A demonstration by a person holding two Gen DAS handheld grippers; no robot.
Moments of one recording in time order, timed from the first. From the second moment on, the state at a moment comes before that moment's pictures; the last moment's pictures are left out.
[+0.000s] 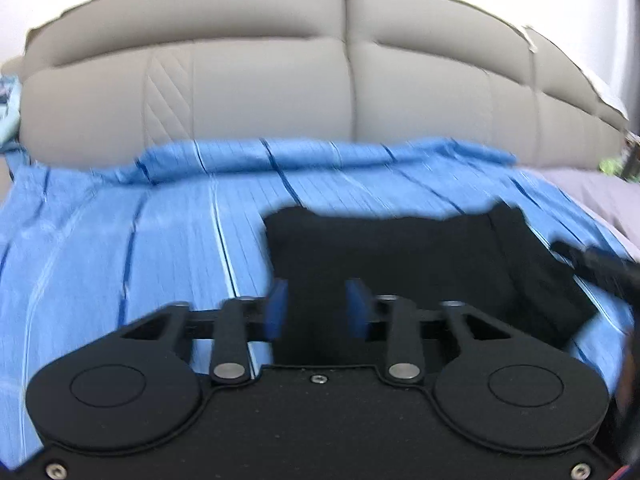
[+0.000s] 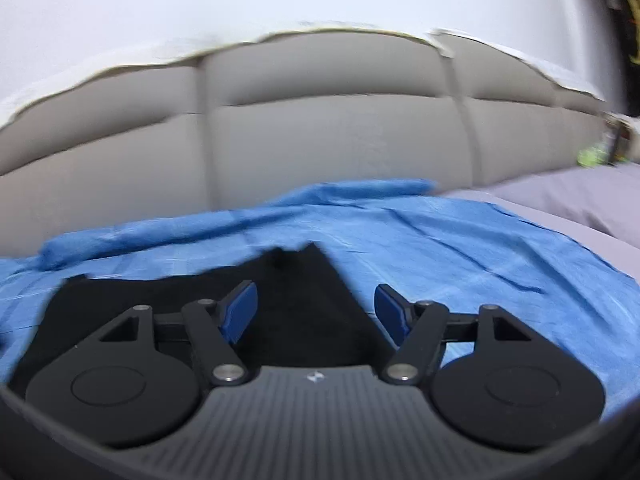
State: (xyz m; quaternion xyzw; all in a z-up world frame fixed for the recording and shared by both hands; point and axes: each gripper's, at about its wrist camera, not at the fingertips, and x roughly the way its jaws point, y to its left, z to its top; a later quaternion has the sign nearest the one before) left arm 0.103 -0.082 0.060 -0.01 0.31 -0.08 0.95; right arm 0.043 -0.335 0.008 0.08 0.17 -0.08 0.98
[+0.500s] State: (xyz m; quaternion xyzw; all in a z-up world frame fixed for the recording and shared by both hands) left arm 0.230 -0.072 0.038 -0.01 0.35 -0.03 0.94; right arm 0.050 -0.270 -0.026 -0.07 0.23 -0.05 0.97
